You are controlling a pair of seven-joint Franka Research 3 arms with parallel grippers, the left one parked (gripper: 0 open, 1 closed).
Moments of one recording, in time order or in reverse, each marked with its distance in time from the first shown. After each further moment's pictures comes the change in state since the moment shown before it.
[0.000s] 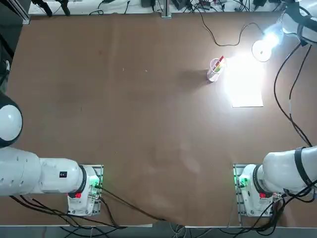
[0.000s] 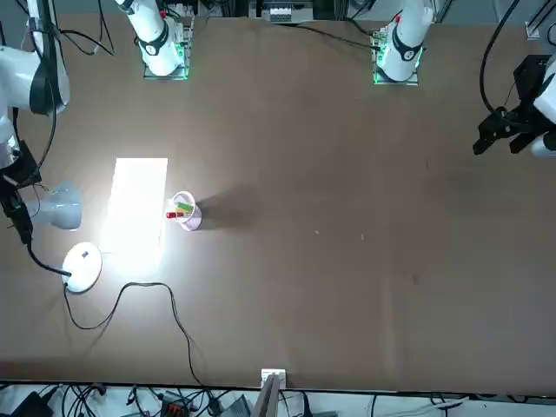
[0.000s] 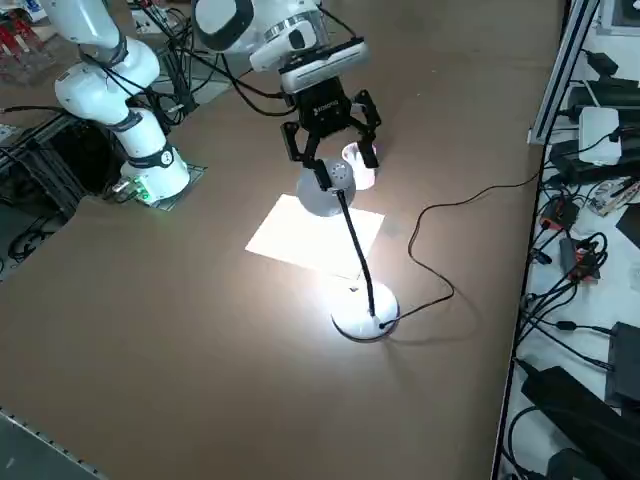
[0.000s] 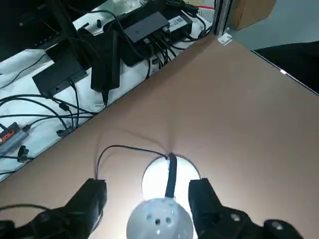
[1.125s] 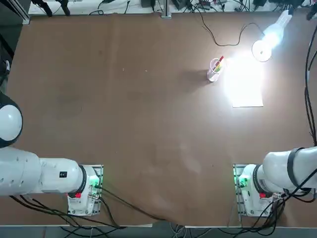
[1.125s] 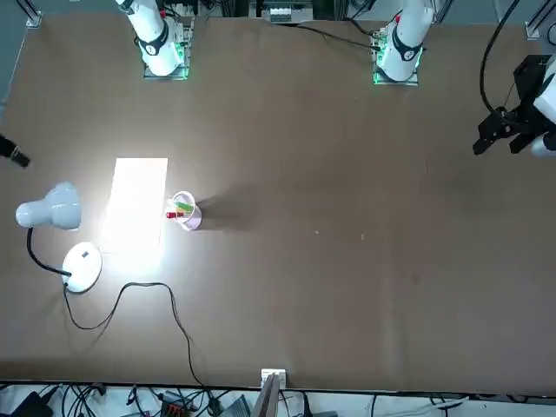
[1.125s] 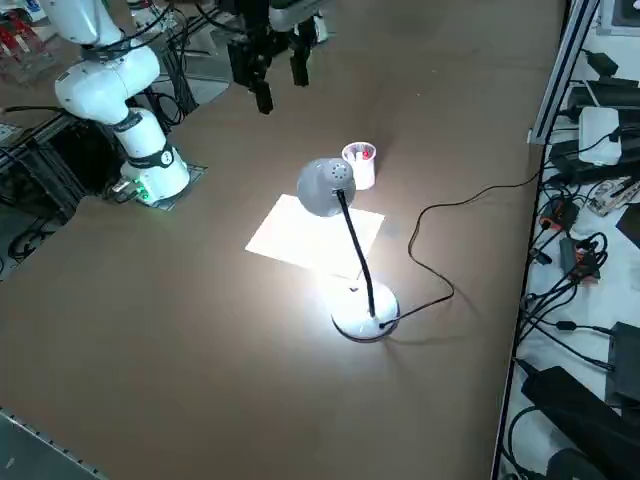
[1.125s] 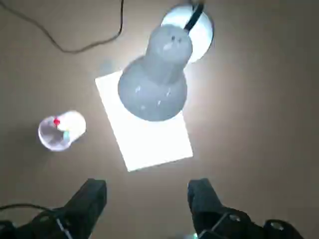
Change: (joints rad) arm -0.013 -0.015 -0.013 0.444 0.545 -1.111 -0.852
